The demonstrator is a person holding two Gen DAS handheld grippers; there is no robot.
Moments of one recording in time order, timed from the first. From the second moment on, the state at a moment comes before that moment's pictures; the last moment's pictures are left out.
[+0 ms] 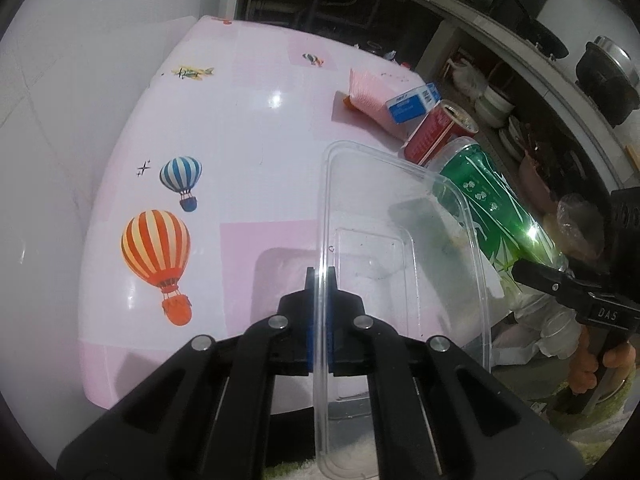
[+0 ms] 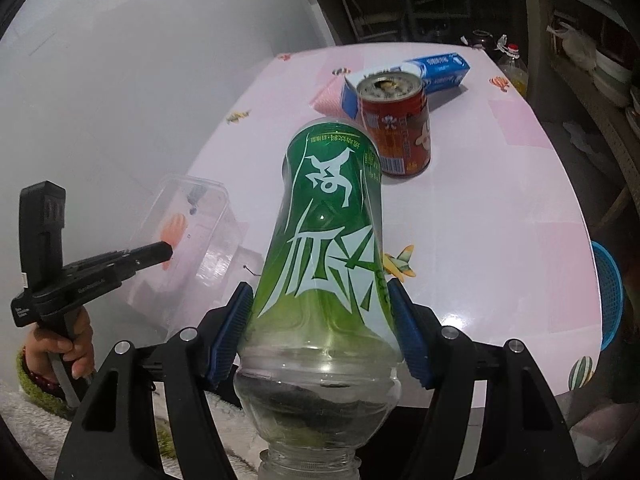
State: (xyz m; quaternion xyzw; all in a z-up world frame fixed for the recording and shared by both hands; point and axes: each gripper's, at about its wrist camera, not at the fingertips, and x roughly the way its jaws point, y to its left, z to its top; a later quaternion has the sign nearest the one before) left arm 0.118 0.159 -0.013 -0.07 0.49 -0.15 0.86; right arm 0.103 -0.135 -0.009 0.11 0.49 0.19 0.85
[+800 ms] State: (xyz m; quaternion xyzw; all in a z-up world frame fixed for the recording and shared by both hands) left arm 0.141 -0.027 0.059 0.01 0.43 -0.38 0.82; right arm -0.017 -0.304 0.054 0.26 0.31 0.02 0.91
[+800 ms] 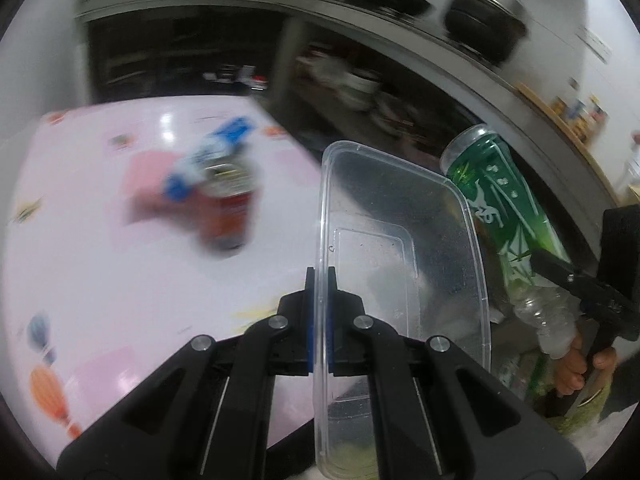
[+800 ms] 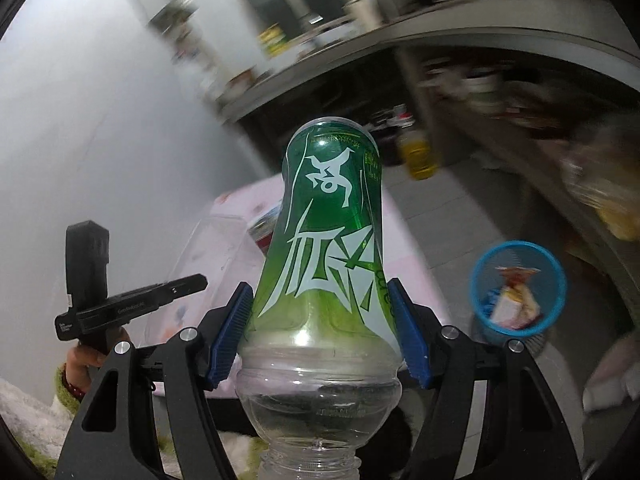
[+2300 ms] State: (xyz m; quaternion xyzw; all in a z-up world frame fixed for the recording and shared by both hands) left arm 0.248 -0.373 -0.079 0.15 0.56 -0.38 0.72; right arm 0.002 -0.529 -0.278 0.57 0.38 -0.24 0.69
